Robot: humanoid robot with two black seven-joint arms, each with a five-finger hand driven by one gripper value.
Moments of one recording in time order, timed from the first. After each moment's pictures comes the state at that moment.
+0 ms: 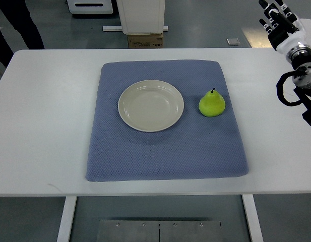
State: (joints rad) left arm -0.03 0.00 -0.11 -0.20 -0.10 0.12 -0.12; right arm 1.06 -0.23 0.71 0.46 0.13 0.09 0.23
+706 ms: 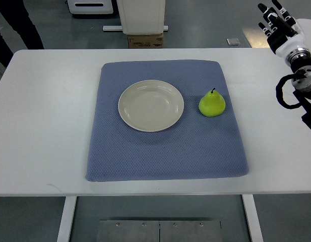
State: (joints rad) left arm -0.02 0.00 -0.11 -0.19 -0.10 0.11 -0.13; right arm 1.05 -0.23 0.70 0.46 0.13 0.09 0.23
